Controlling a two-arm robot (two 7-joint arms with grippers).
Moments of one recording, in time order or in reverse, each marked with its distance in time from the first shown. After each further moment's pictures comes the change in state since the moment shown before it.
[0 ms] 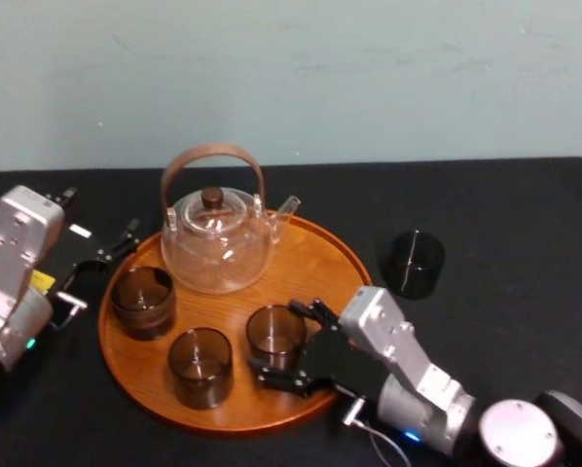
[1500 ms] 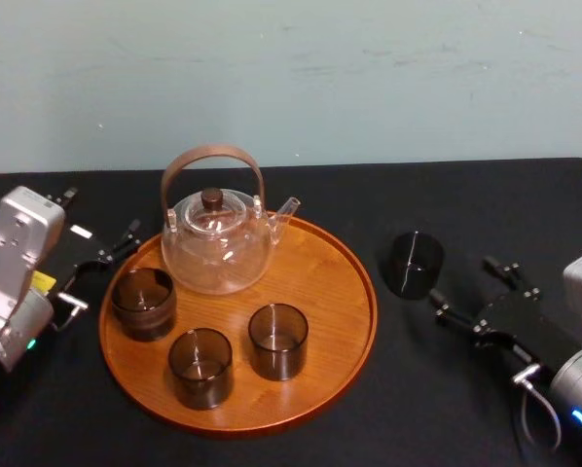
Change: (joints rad) left arm 0.000 0.000 0.000 0.000 0.000 0.000 0.000; right arm -0.212 0.138 0.350 -0.144 0.181 -0.018 -0.090
